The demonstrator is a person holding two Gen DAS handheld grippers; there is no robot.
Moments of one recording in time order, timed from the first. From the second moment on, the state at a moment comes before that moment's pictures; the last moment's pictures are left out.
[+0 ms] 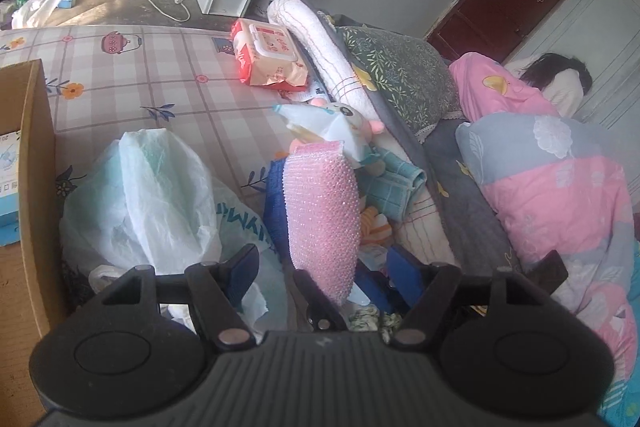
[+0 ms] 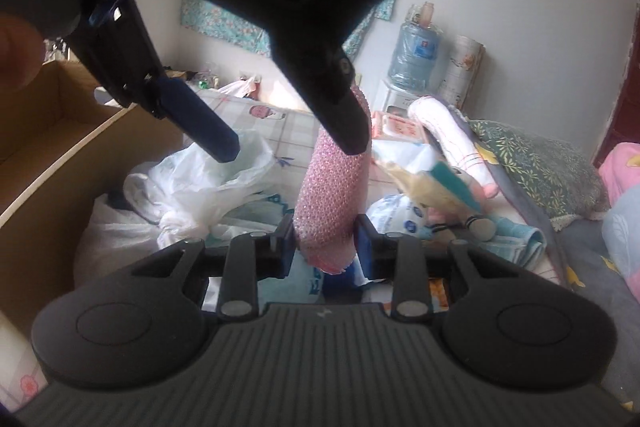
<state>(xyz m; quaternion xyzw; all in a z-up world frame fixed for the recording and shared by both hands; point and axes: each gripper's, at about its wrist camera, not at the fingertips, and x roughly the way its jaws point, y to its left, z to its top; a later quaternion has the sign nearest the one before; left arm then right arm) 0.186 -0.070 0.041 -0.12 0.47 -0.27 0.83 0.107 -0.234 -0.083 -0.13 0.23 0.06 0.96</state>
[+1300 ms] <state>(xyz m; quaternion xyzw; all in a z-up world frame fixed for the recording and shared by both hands) 0.203 -0.053 -0.003 -0.07 0.51 -0.23 0.82 0.222 -0.356 -0.132 0.35 0.35 0.28 0.82</state>
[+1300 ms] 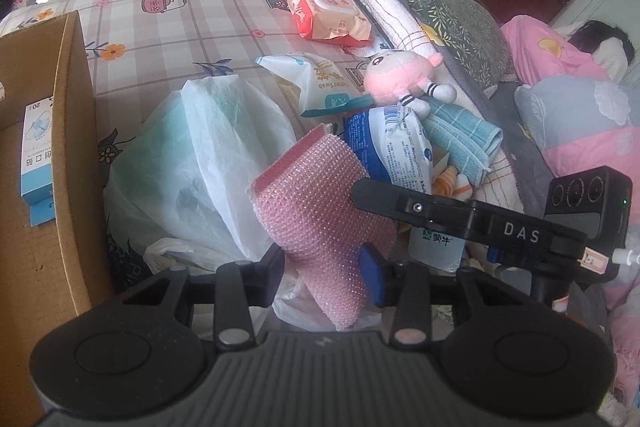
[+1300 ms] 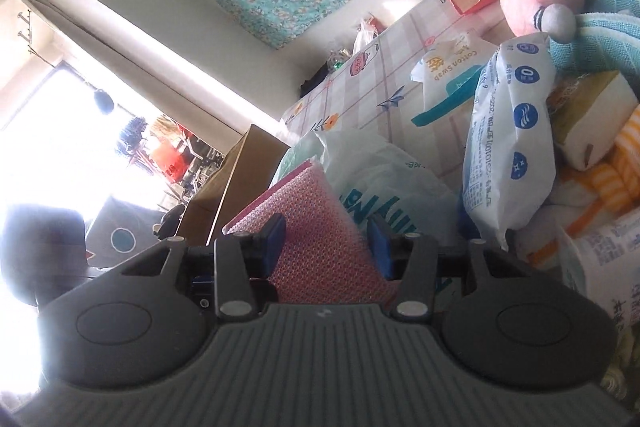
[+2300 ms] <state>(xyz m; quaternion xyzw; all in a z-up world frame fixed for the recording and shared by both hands) 0.165 0.143 0.084 -0.14 0.41 -0.09 0.90 0.235 -0.123 0.021 0.23 0.42 0.38 0.79</state>
